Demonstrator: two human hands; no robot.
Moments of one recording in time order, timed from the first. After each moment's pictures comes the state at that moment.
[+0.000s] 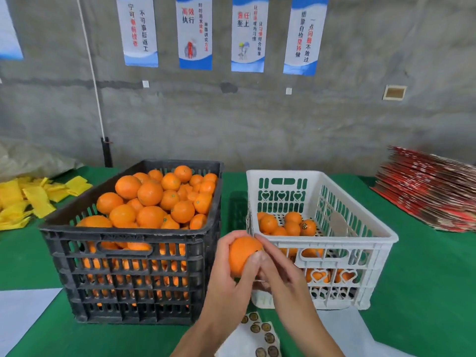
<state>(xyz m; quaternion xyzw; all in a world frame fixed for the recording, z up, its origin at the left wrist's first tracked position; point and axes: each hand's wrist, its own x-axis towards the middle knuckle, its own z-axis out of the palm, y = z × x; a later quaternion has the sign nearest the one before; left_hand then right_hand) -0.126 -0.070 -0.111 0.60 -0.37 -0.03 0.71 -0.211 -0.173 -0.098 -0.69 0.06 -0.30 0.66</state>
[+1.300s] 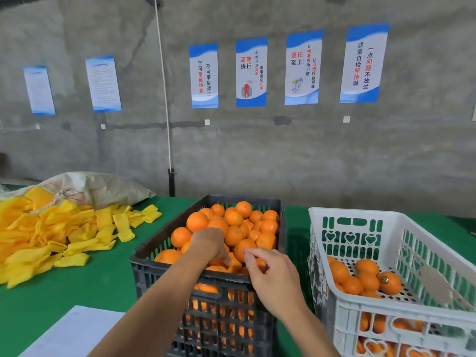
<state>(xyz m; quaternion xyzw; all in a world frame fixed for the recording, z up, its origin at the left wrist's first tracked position) 0.128 -0.018 -0.003 0.98 -0.16 -0.08 -0.02 -0.050 -0.122 -0.052 -0.87 0.04 -0.35 0.34</state>
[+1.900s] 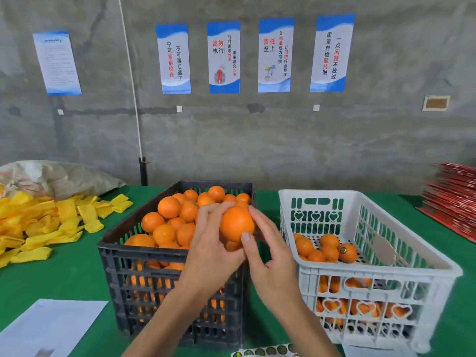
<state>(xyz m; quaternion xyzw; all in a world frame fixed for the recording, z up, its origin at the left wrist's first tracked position) -0.029 -0.013 -0.033 0.69 -0.43 0.23 0.54 -0.110 -0.131 -0.049 -0.76 -0.06 -0.45 0.46</state>
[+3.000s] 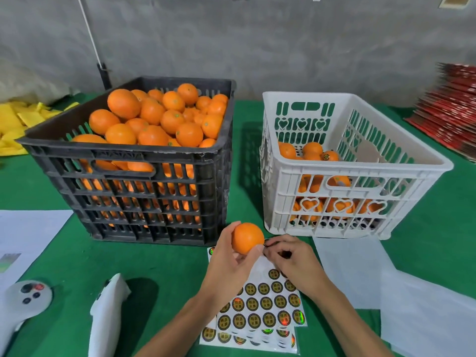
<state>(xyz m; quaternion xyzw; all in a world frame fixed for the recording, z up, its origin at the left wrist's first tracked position) -0.109 -0.051 -0.269 0.74 -0.26 -0.15 0.60 -0.200 -0.224 -0.264 -0.85 0.16 -0.18 0.46</state>
